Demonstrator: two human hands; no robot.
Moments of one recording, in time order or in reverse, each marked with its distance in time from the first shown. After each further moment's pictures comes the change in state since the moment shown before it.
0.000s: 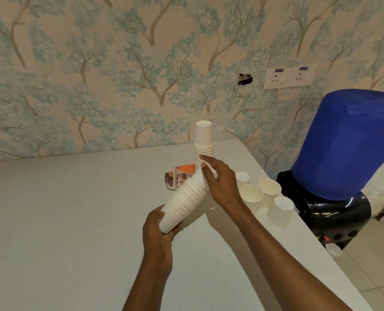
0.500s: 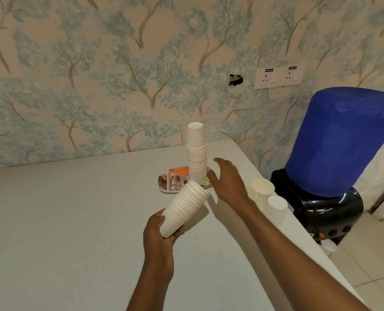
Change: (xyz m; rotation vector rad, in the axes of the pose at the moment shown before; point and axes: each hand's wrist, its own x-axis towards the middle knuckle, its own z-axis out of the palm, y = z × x) left_hand 0.001 -0.012 0.009 0.028 -0.004 -0.043; right_hand 0.020 0.031 -0.029 -0.483 -0.077 0.095
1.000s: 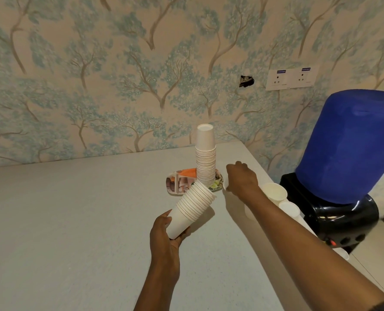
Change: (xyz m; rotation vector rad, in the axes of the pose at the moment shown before) left_hand 0.006 0.003 0.000 -0.007 0.009 0.008; right_hand 0.046 0.007 -0.001 -0.702 -0.221 0.031
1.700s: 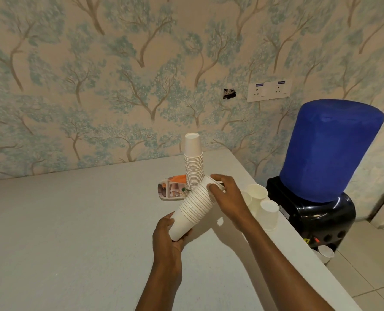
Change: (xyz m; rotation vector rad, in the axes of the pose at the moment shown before) left_hand -0.033 -0.007 0.022 -0.037 -0.073 -0.051; right_hand -0.104 -0.003 -0.010 1.292 0.153 -0.004
